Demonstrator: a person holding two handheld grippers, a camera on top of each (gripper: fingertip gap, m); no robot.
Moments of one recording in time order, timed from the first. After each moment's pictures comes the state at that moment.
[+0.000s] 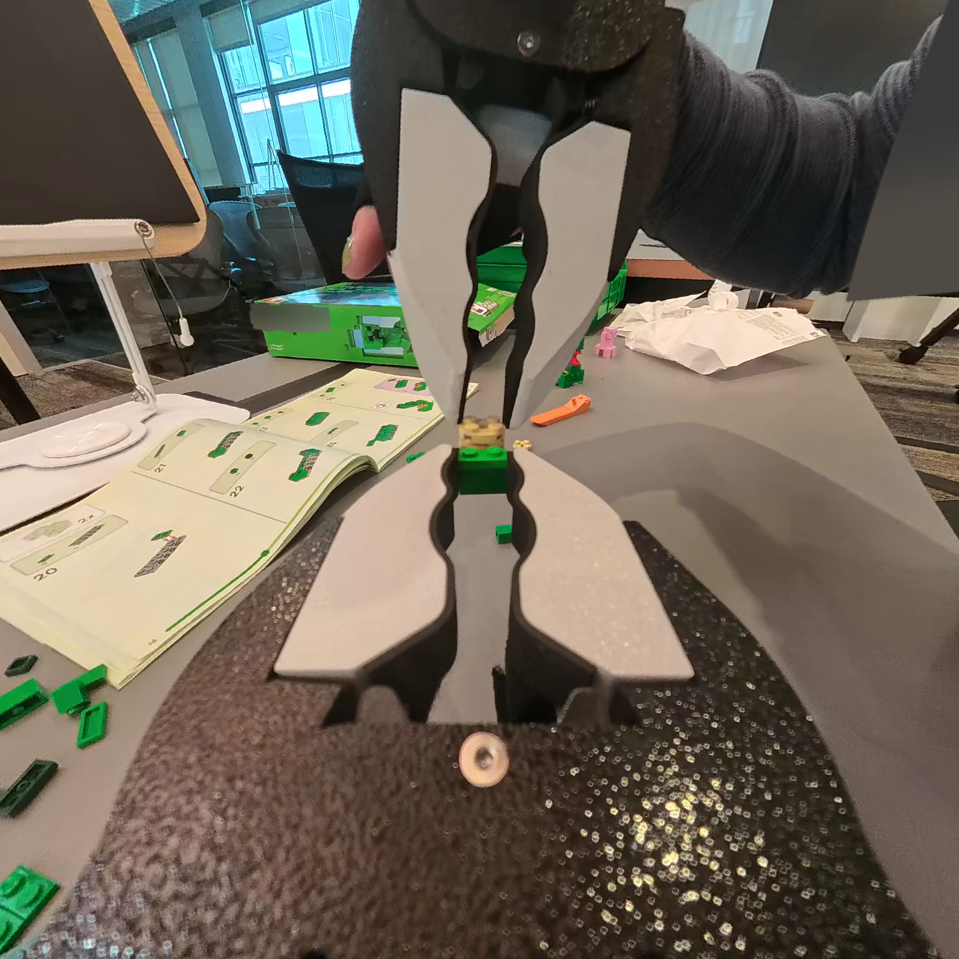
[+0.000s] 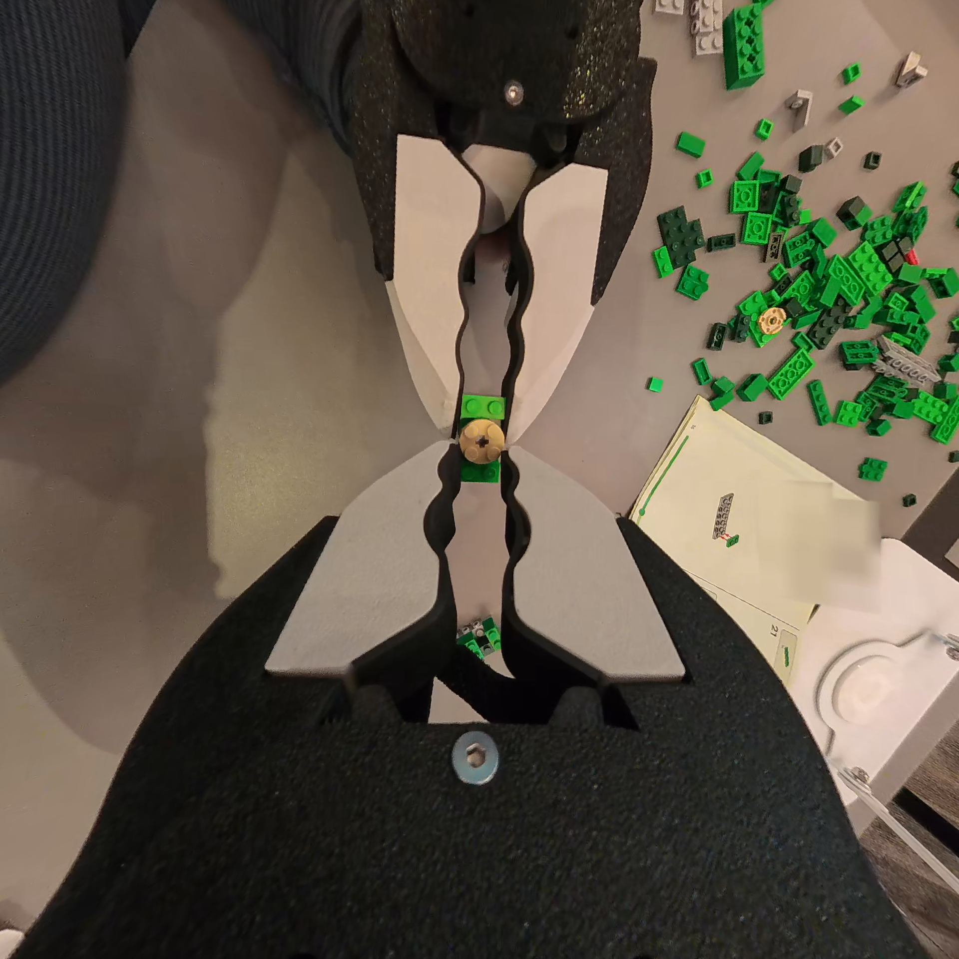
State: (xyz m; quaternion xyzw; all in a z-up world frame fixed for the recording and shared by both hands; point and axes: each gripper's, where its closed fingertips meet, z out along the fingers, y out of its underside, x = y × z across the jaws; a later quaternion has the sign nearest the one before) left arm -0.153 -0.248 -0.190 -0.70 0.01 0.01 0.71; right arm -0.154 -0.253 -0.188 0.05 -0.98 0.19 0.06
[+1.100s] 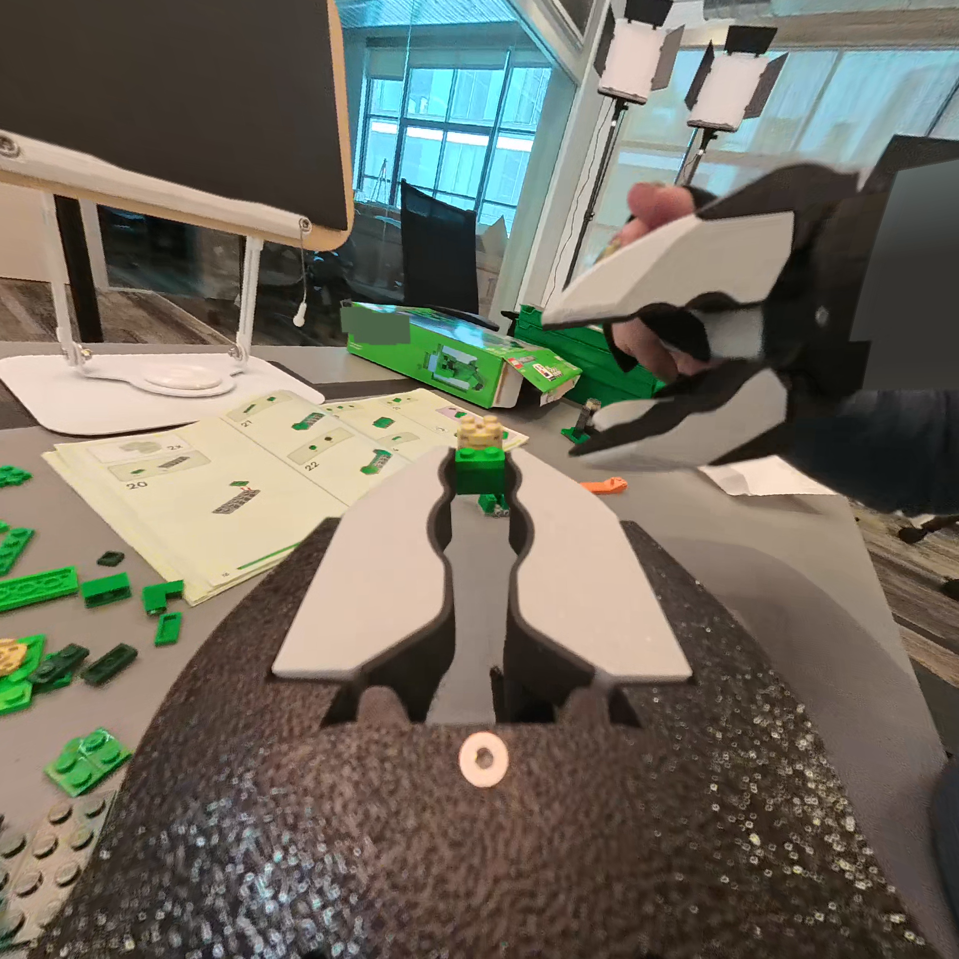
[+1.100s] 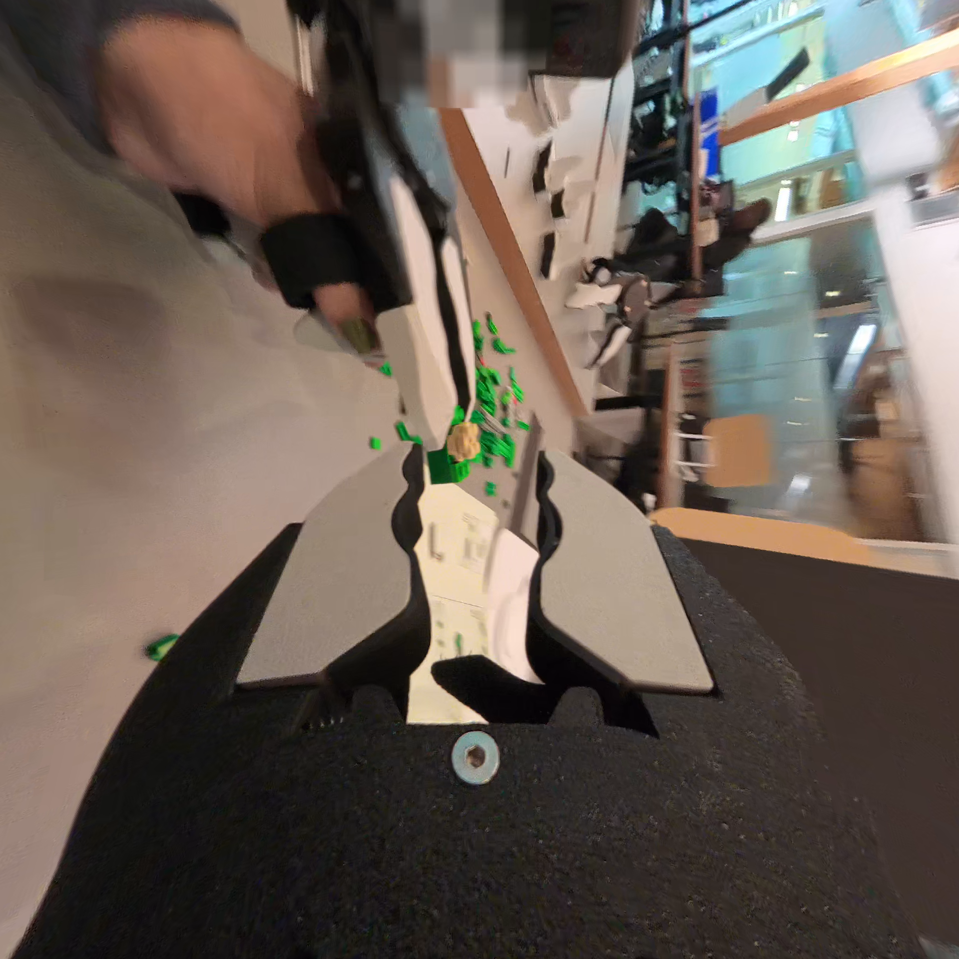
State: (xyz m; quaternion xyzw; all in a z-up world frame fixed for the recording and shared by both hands) left arm -0.199 -0.272 -0.167 -0.66 -0.14 -0.03 0.74; right arm -0.184 -0.277 -0.145 0.13 -0.83 0.23 0.49
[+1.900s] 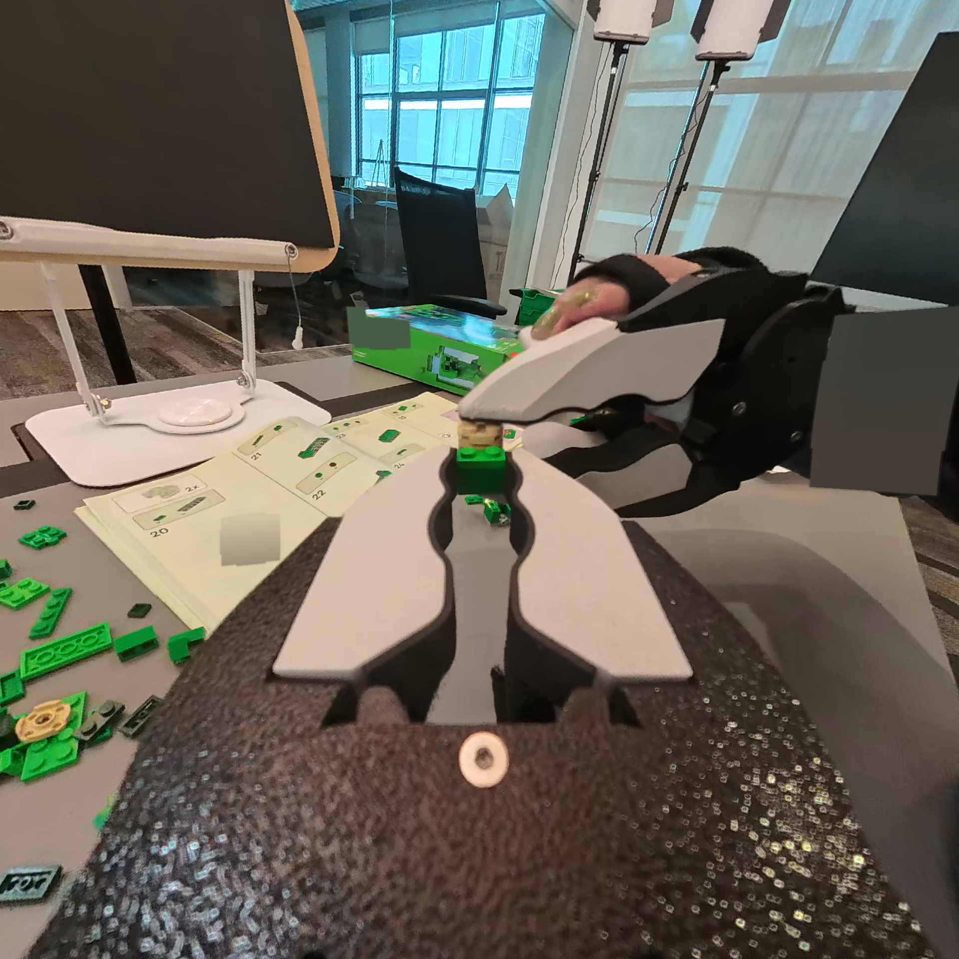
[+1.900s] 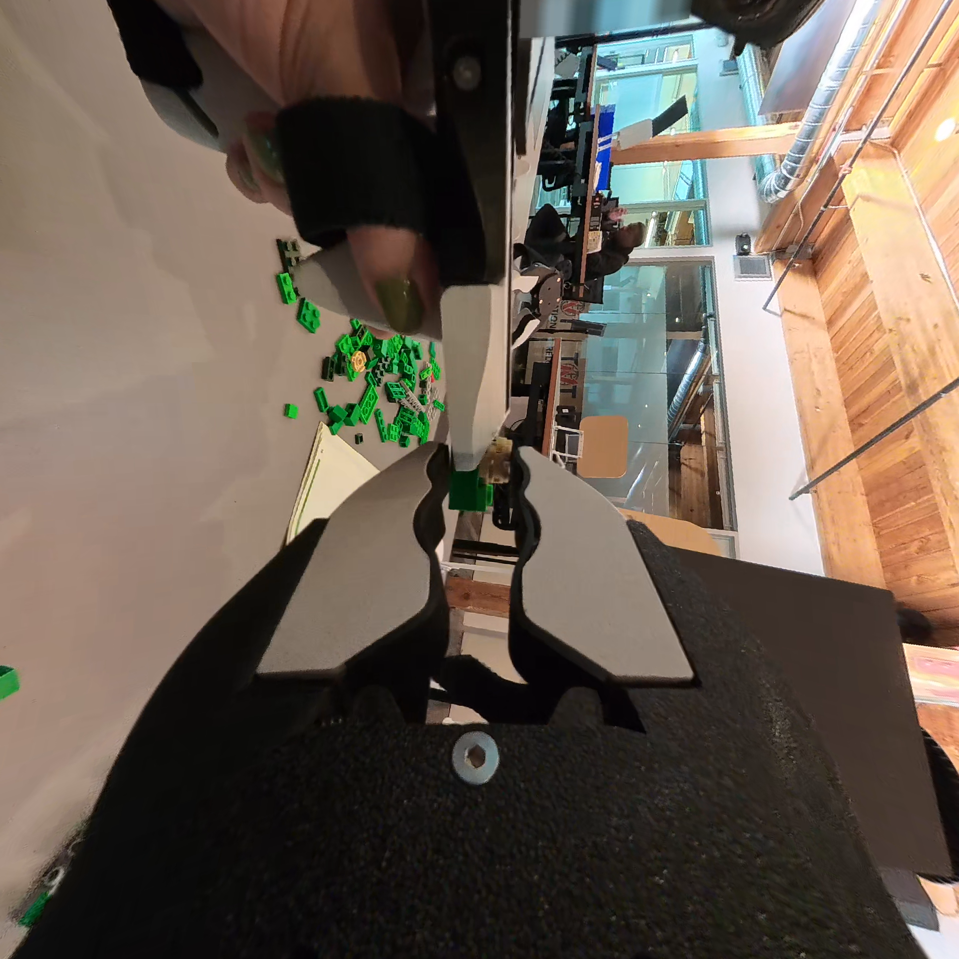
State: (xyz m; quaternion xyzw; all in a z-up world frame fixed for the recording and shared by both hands) left arm -0.192 -0.263 -0.147 -0.69 -0.11 0.01 0.72; right arm -0.202 -0.275 -0.148 0.18 -0.76 0.17 0.60
